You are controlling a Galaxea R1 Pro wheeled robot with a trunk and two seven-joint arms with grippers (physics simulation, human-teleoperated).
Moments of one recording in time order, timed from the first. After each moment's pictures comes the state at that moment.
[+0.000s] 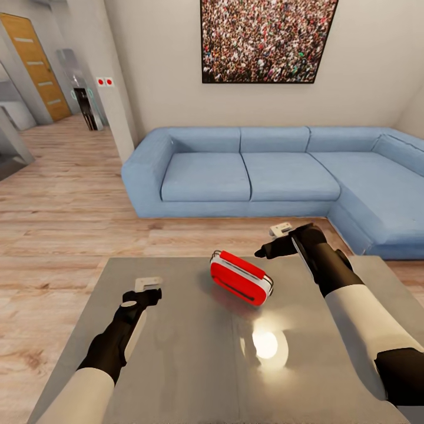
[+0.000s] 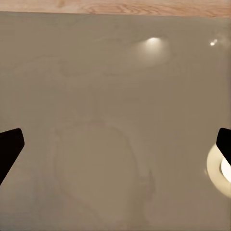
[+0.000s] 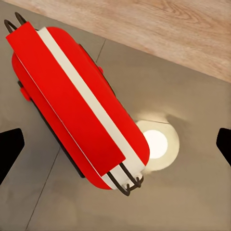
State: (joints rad) left arm -0.61 -0.06 0.01 -0.90 0.00 0.39 0.21; right arm -1.02 -0.11 0.20 -0.96 0.22 0.98 0.53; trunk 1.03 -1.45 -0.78
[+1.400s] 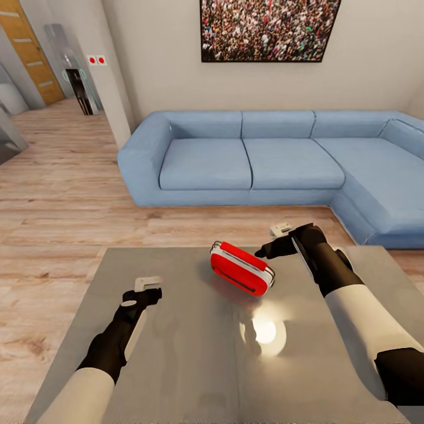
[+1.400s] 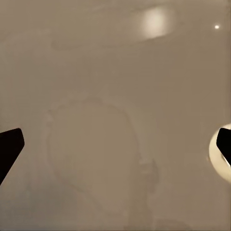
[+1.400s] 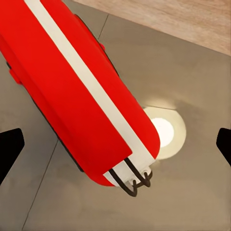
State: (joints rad) left arm -0.61 -0.06 0.01 -0.91 0.00 0.39 0.21; right arm -1.02 -0.11 0.20 -0.96 0.22 0.98 0.53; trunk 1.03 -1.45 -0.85
